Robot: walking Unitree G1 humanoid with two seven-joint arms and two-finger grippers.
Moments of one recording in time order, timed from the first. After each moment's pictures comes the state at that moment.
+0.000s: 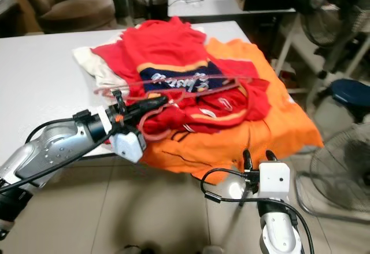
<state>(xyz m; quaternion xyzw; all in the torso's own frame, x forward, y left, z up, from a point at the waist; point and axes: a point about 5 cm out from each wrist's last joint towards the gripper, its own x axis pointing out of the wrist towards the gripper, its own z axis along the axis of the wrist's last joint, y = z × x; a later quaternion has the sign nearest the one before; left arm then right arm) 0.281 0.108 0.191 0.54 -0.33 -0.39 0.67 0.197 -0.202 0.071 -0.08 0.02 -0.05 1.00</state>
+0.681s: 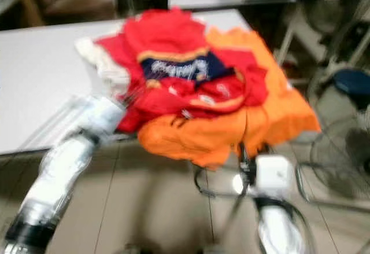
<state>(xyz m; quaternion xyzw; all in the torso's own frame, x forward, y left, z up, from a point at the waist) 0.282 0.152 0.147 0.06 -0.10 -0.18 0.98 0.186 -0.189 0.103 -0.08 -0.03 -0.03 1.00</state>
